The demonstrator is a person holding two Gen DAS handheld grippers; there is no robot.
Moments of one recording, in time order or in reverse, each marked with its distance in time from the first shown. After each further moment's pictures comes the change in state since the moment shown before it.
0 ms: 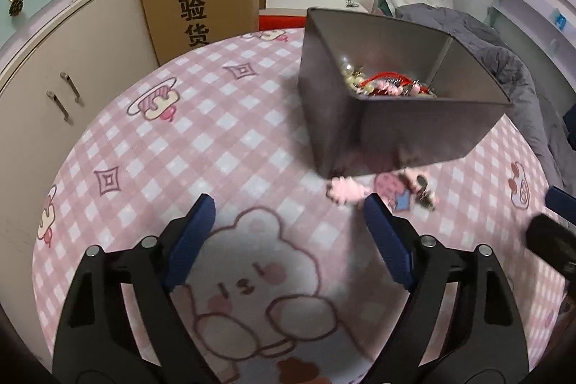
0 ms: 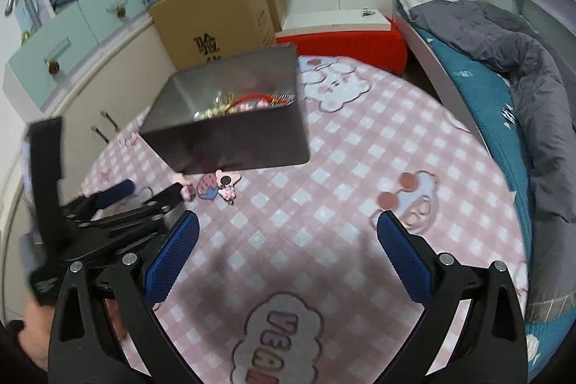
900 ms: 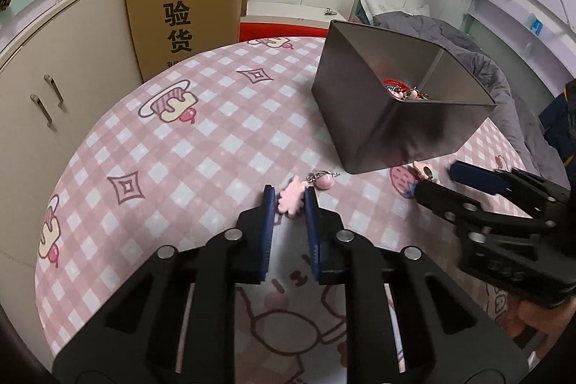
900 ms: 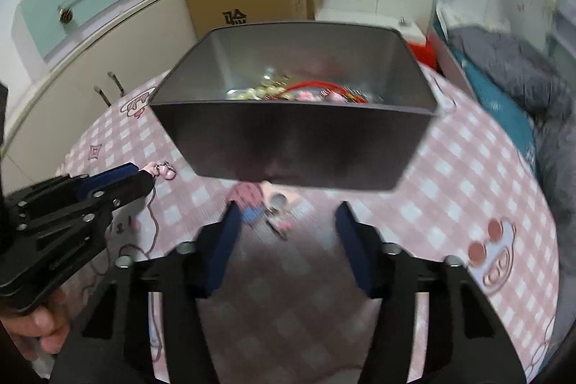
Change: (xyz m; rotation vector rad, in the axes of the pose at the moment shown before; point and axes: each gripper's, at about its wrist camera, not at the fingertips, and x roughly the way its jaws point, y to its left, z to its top) left arm -0.008 0.036 -0.003 0.009 -0.034 -0.116; right arm 0.058 0.055 0.006 -0.187 0.008 -0.008
